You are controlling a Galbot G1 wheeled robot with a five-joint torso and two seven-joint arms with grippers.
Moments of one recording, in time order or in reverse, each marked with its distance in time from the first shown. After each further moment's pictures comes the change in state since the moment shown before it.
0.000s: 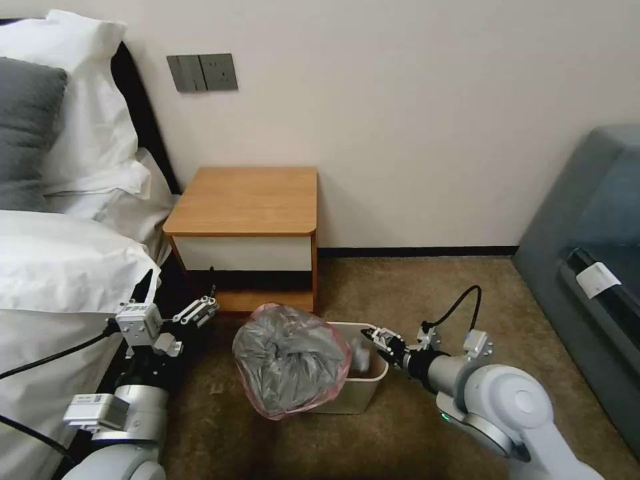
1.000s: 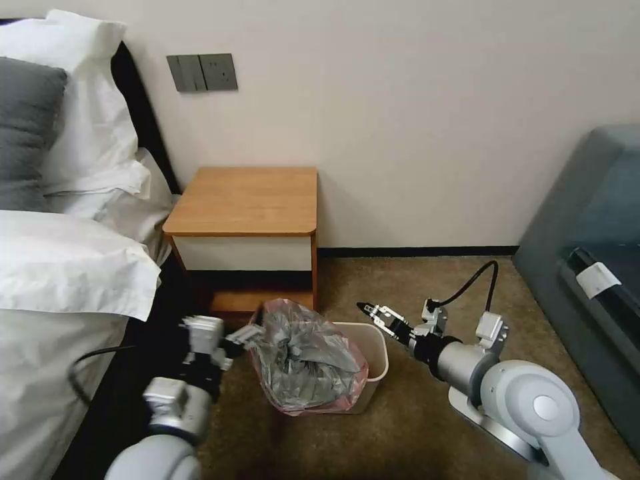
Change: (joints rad) left arm -0.120 0.161 0.293 0.158 0.060 0.255 -0.068; right arm 0.002 -0.011 0.007 0.021 -0.195 -0.093 -0.190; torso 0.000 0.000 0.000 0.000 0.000
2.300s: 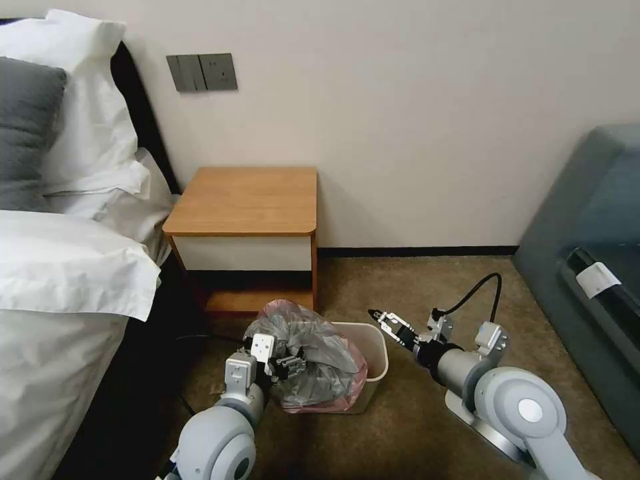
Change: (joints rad) left arm -0.176 0.046 0.206 0.086 -0.259 0.403 -0.336; right arm -0.032 0.028 -0.007 -0.072 -0.081 0.039 -0.004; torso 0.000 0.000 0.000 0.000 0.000
